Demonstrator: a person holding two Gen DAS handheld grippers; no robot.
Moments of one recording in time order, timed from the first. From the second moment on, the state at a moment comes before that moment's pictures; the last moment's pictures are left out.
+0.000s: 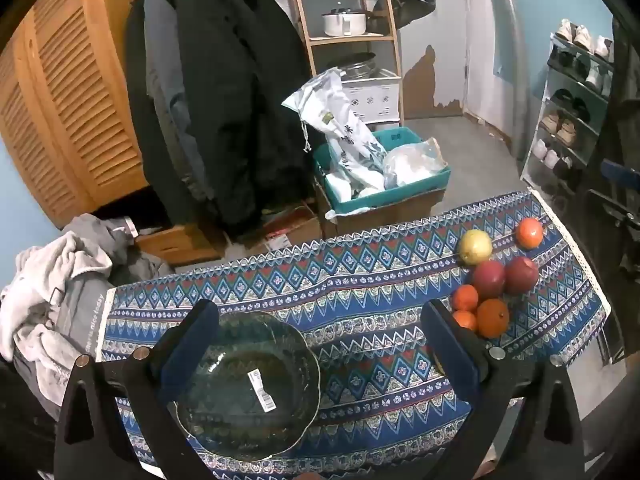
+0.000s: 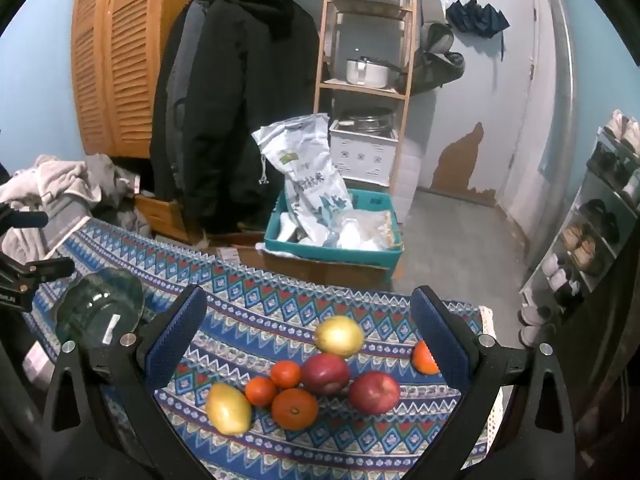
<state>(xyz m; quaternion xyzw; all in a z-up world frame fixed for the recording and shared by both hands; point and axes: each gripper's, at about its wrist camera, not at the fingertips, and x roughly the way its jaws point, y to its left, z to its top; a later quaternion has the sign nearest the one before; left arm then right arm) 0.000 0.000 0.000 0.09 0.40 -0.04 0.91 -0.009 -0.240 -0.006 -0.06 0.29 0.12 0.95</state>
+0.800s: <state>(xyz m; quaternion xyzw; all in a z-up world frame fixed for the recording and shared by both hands) -0.005 -0.002 -0.002 0.09 0.40 -0.06 0.91 -0.008 -0.234 -0.006 -0.07 0.29 0.12 0.95</state>
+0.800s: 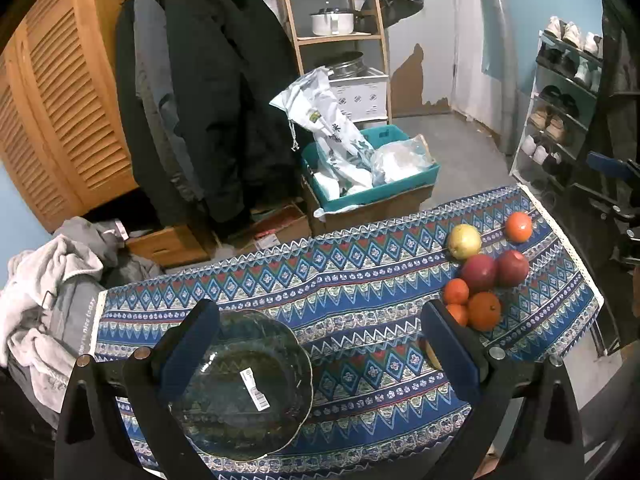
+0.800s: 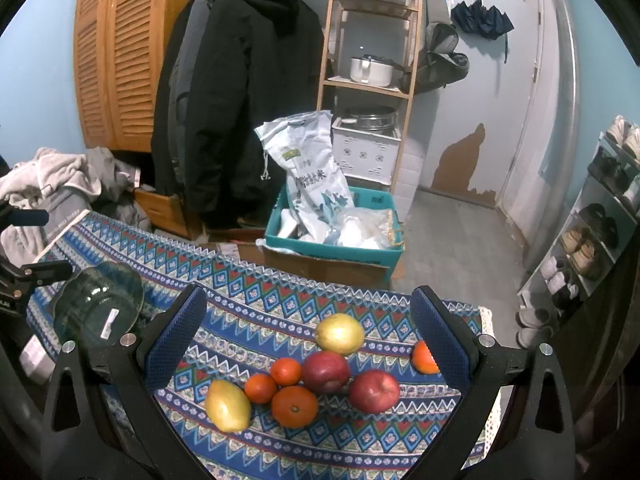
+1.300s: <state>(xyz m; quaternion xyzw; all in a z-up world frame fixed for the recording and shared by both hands) -0.007 -0.003 -0.005 0.09 0.40 -0.06 0.91 -0.008 -0.233 -0.008 -0.07 0.30 0.12 0.94</state>
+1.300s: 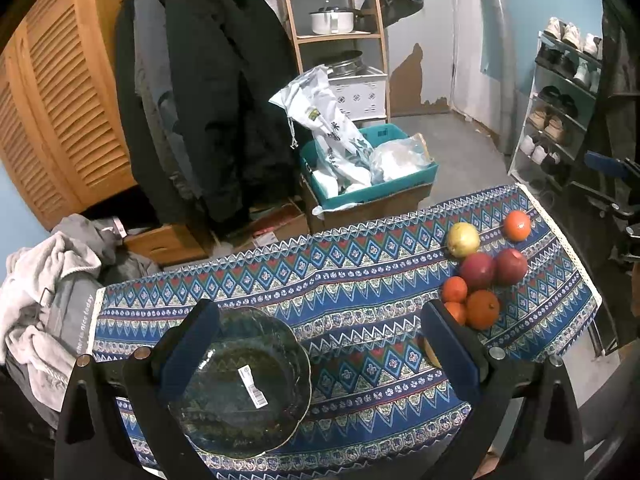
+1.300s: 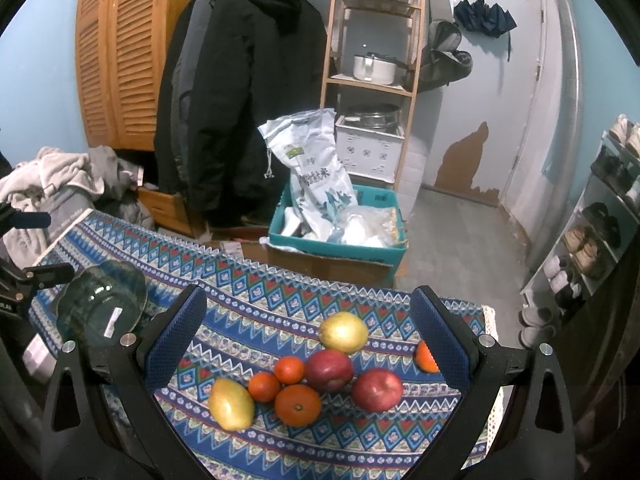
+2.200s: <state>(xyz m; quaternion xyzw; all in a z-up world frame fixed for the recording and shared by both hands) -0.012 0.000 -0.005 0.09 0.41 -0.06 0.91 -0.008 -0.229 -0.010 -0.07 0.30 0.13 0.94</state>
